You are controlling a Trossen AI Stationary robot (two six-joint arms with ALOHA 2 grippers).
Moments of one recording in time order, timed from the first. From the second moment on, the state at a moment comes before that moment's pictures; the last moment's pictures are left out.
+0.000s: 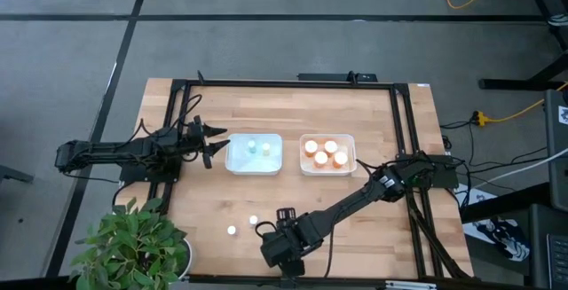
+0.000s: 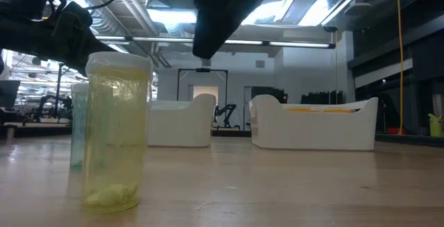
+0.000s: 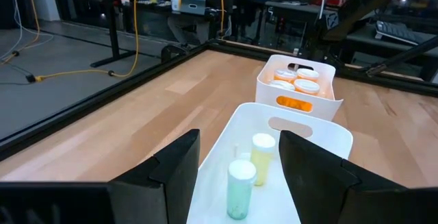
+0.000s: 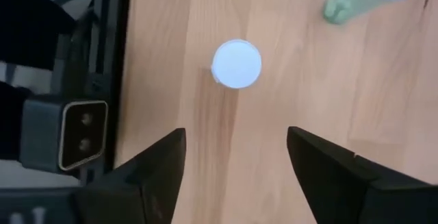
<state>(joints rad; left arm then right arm) 0.14 0.21 0.01 0.08 -0.23 -0.15 0.53 2.44 2.33 -1.14 0.07 0.39</state>
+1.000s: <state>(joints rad) 0.14 0.21 0.01 0.08 -0.23 -0.15 0.49 2.50 2.33 -0.98 0.02 0.15</state>
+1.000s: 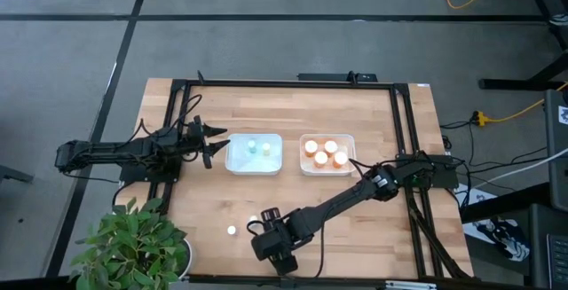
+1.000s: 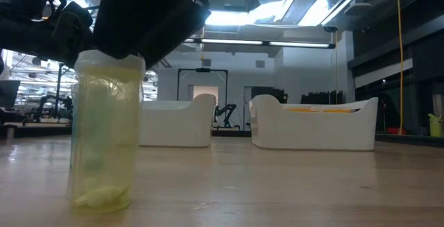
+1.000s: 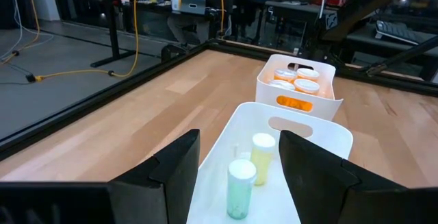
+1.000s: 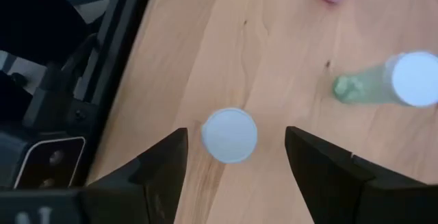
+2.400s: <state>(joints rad) 0.14 0.21 0.01 0.06 -0.23 -0.15 0.46 2.47 2.35 -1.03 0.07 0.16</state>
